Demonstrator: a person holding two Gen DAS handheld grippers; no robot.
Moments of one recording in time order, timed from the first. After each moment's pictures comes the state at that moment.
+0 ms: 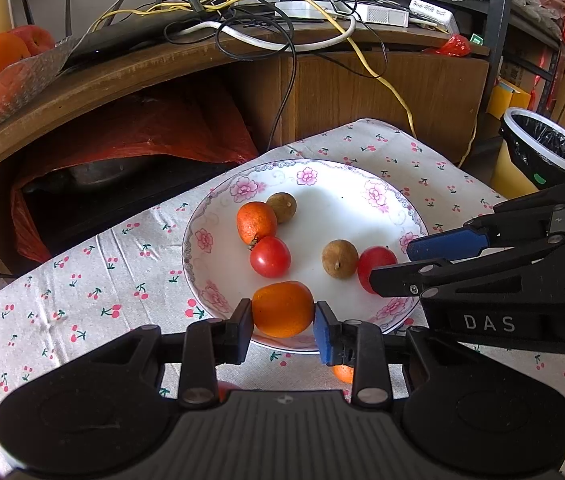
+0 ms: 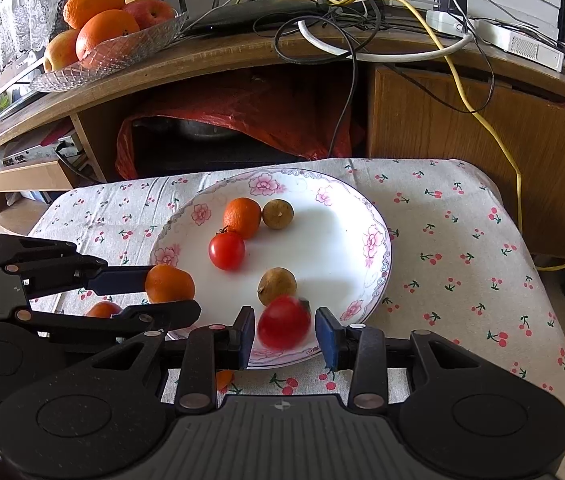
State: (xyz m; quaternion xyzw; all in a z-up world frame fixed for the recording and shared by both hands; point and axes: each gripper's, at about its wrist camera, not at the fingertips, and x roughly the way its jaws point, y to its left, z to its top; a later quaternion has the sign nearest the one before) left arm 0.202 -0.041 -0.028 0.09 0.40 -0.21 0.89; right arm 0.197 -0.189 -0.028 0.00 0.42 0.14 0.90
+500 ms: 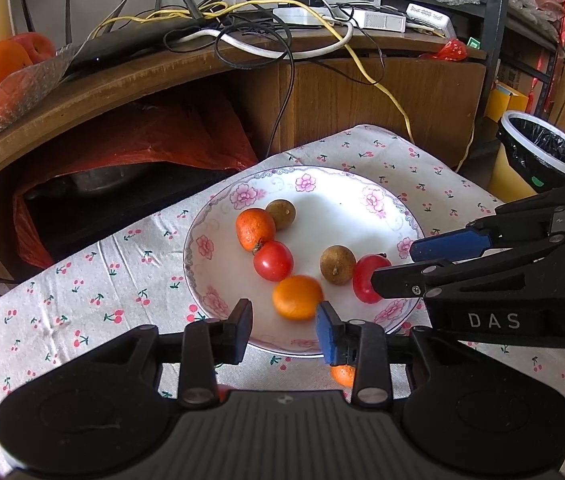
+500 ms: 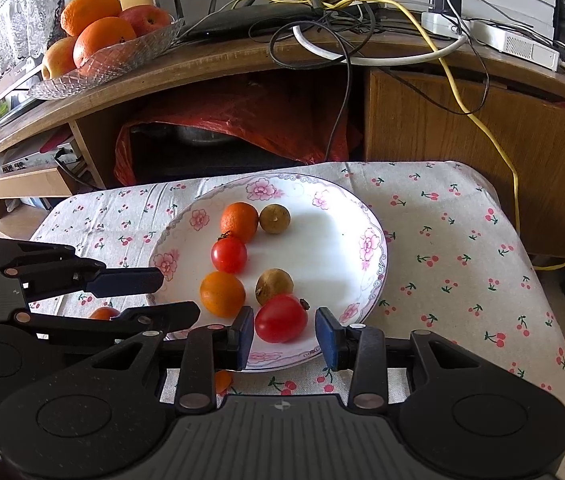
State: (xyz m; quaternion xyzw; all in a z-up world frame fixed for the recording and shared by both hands) left arm 0.197 -0.040 -0.022 0.10 0.39 -0.21 0.89; right arm 0.195 -0.192 -0.025 0.01 0.41 0.13 0.90
